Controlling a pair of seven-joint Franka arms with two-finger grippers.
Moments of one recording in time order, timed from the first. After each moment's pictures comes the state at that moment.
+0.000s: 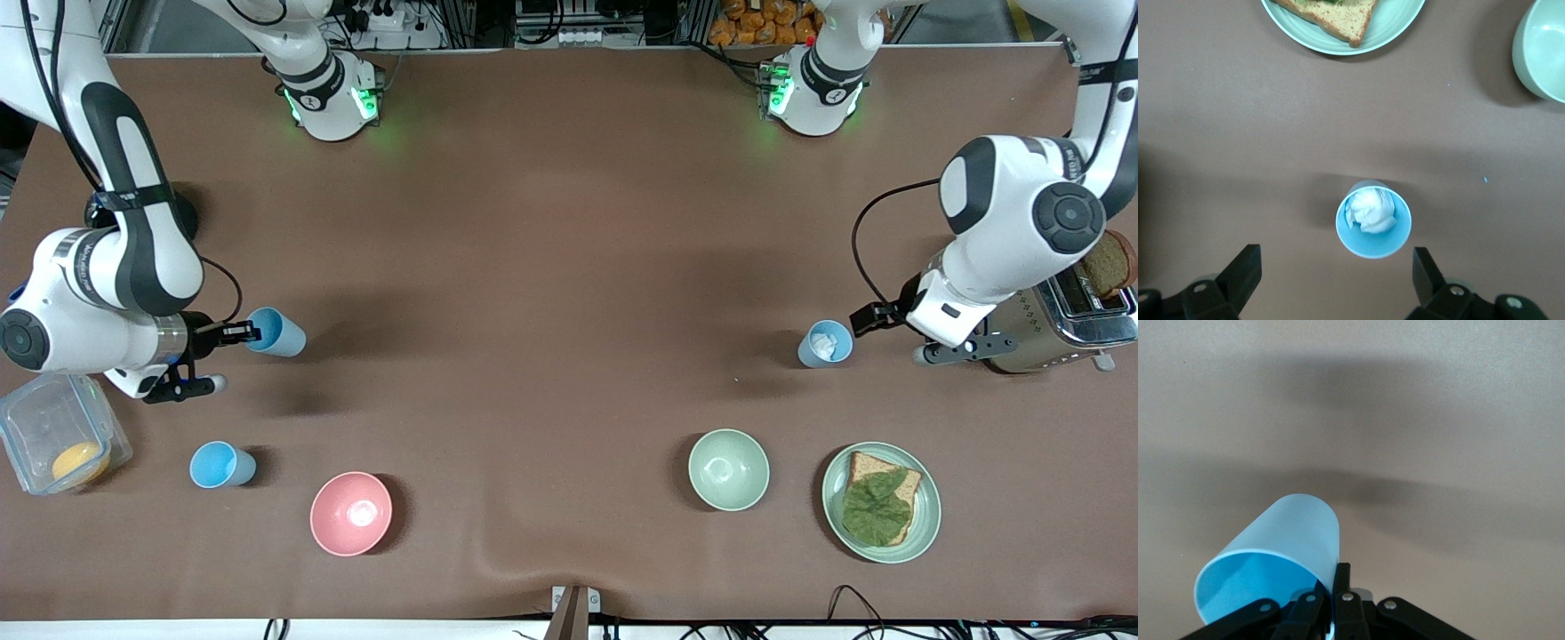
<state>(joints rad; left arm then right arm) 0.13 0.16 -0.22 -2.08 0.02 2.26 -0.23 -0.18 0.45 0.09 -1.79 0.09 1.90 -0.27</state>
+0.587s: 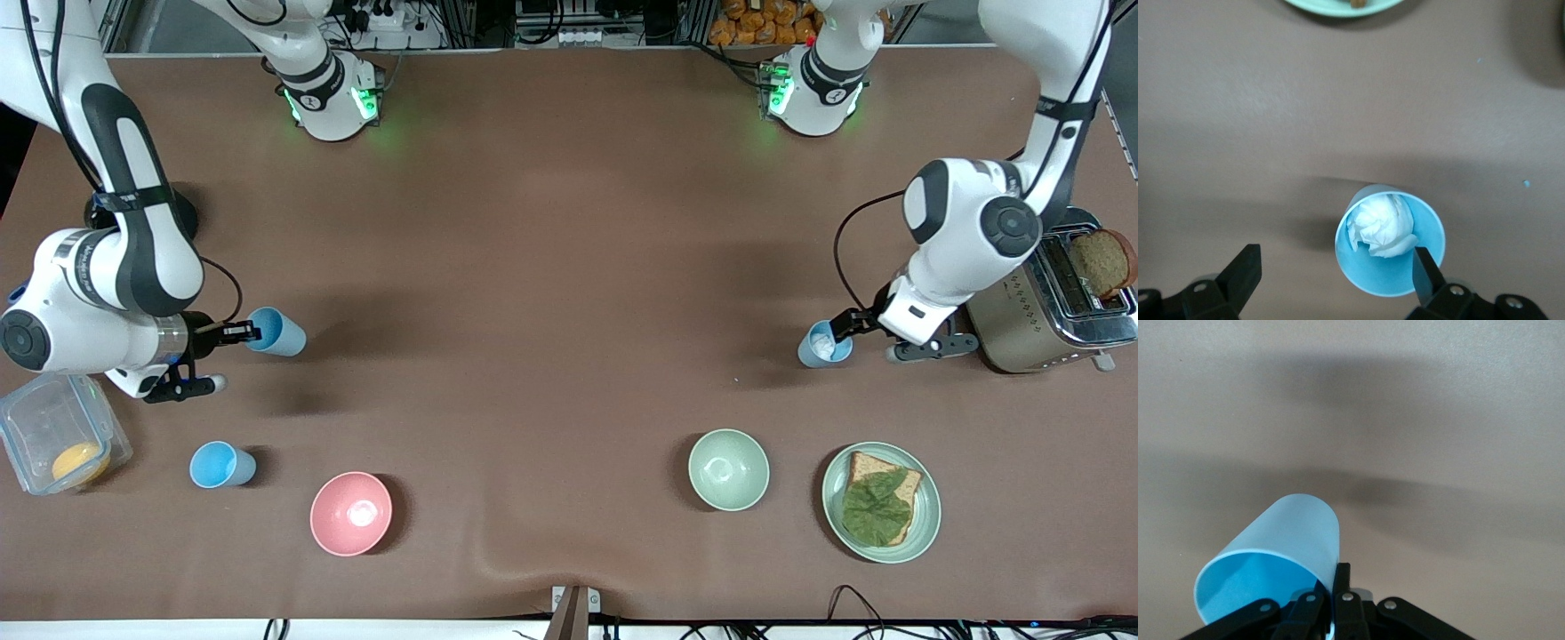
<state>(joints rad) 0.14 0.23 -0.22 -2.24 0.02 2.52 -0.22 -0.18 0.45 0.08 -1.79 0.09 1.90 -0.27</state>
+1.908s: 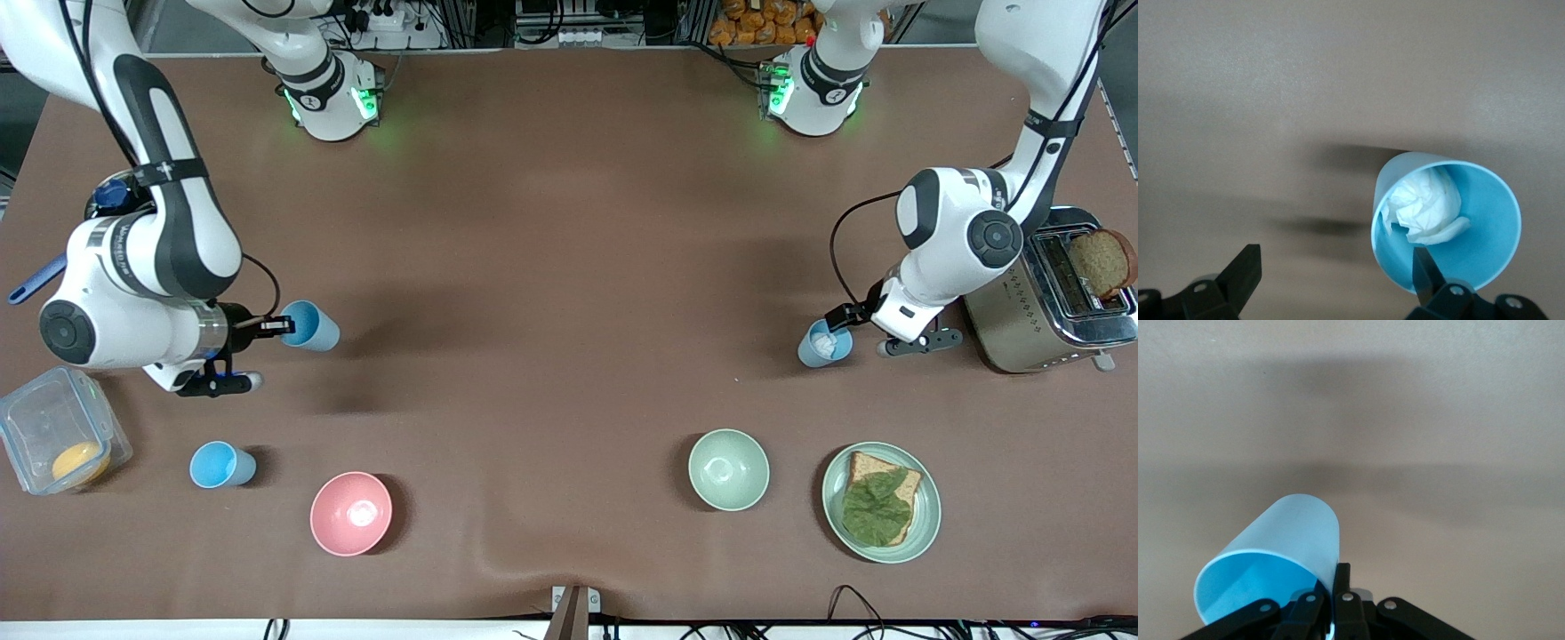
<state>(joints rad) 0.18 0.27 -0.22 -2.28 0.02 2.53 -0.21 -0.05 0.40 0.09 -1.78 0.13 1.84 -0.03</state>
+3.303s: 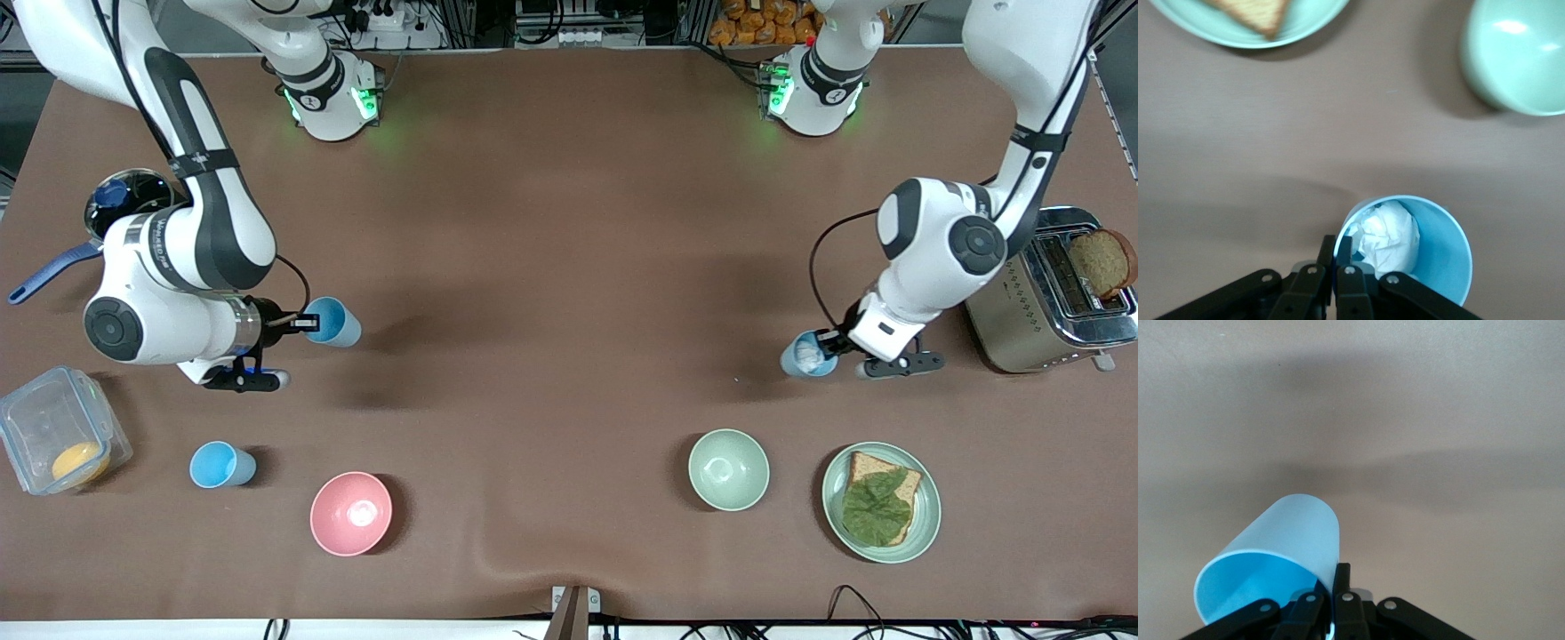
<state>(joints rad) 0.17 0.30 -0.38 -2.13 0.02 2.55 -0.36 0.01 0.40 0.09 -1.78 0.13 1.84 0.09</state>
